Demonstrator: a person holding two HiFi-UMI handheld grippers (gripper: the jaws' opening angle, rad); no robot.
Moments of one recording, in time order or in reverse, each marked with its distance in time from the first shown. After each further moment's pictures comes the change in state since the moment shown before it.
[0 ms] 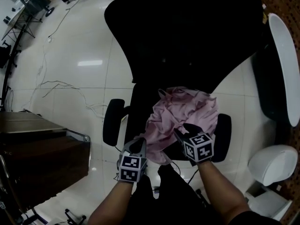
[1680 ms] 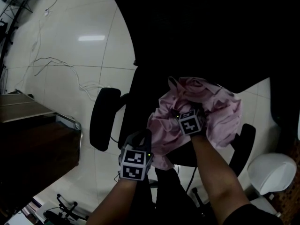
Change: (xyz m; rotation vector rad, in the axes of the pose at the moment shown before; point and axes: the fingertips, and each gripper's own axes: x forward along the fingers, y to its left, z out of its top) left arm 0.110 0.039 -0.043 -0.125 0.053 0.025; right arm 0.223 -0.115 -0.066 -0.283 0.273 -0.227
